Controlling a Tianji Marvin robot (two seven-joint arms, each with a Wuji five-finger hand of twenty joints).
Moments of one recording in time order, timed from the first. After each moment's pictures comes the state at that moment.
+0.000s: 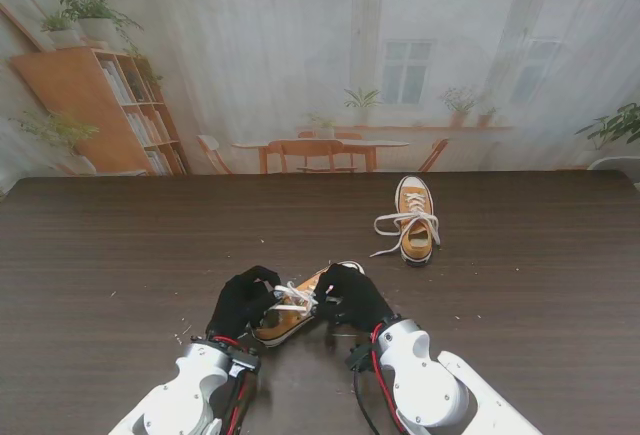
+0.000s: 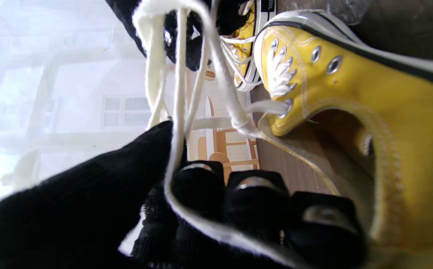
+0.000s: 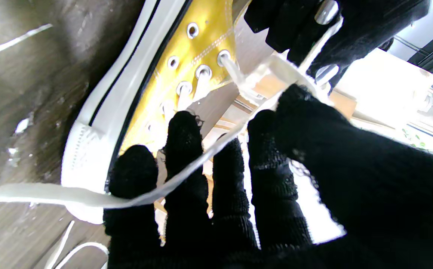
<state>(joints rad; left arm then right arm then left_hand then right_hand) 1.74 -1.23 -1.14 -1.51 -0.17 -0.37 0.21 -1.65 -1.19 0.94 -1.63 -0.28 -0.05 -0.21 0.72 -0.69 1.03 0.01 0.77 -0.06 0.99 0.83 1.21 -0.03 1.24 0.80 1.25 0.07 1.53 0.55 1.02 0.27 1.81 0.44 0.59 -0.88 1.35 -0.26 0.90 0.08 1.15 0.68 0.59 0.11 1.06 0.64 0.77 0.18 1.05 0.58 0.48 0.38 1.44 0.81</state>
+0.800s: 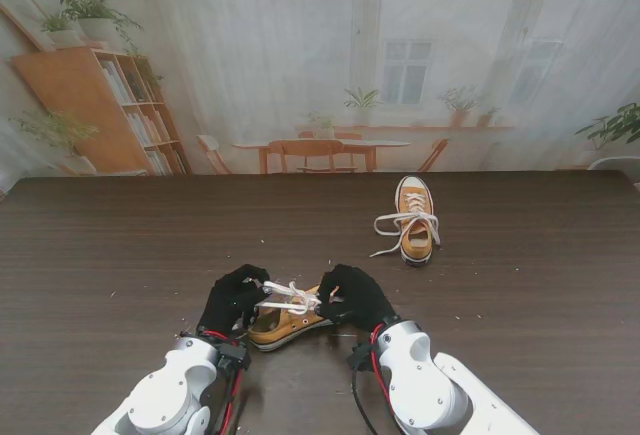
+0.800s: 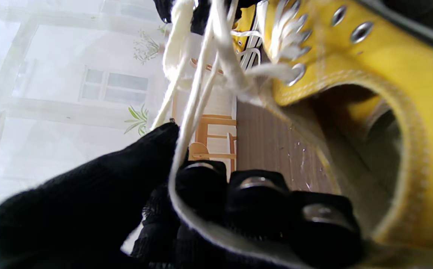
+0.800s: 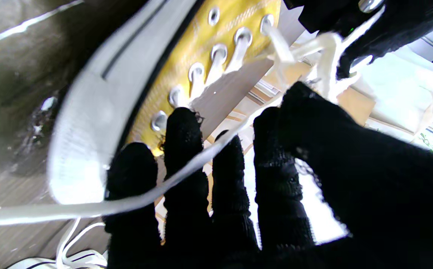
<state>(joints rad) 1.78 -1.23 -1.21 -1.57 -0.32 -0.21 0.13 -1.64 -1.20 0.93 -1.62 -0.35 -0.01 -0.27 0.73 -0.67 1.02 0.02 0.76 -0.06 0.99 0.81 1.21 0.00 1.23 0.80 1.25 0.08 1.53 0.55 1.02 0.24 1.80 0.44 0.58 -0.89 1.34 -0.26 0.92 0.02 1.13 0.66 0.64 0.11 1.07 0.62 0.82 0.18 1.05 0.58 0.53 0.38 1.44 0.79</state>
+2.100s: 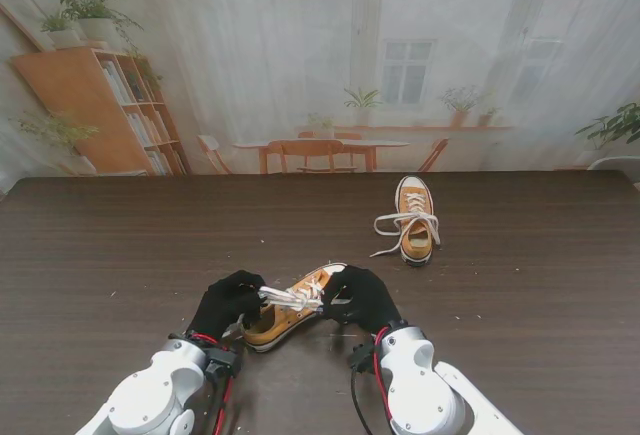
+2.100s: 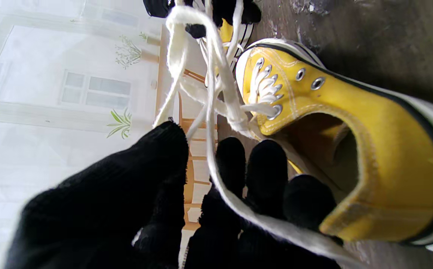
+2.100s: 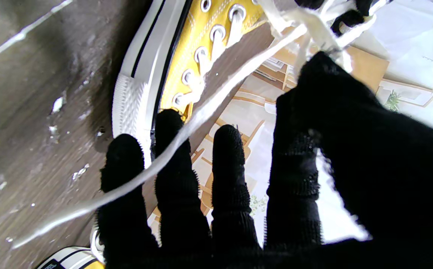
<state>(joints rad) 1.86 -1.21 -1.29 -1.71 -0.31 -0.04 0.08 -1.70 -1.23 0.96 -1.65 -0.27 0.02 -0.34 0.81 -0.60 0.82 0.03 0.72 -0.06 0.96 0.70 0.85 0.21 0.63 0.97 0.75 0.26 1.20 0.66 0.55 0.25 1.56 0.72 0.56 -1.02 1.28 -0.29 1.03 -0.16 1.08 0.41 0.69 0.11 0.97 0.61 0.78 0.28 0.68 0.44 0.37 0.48 1.14 0.62</state>
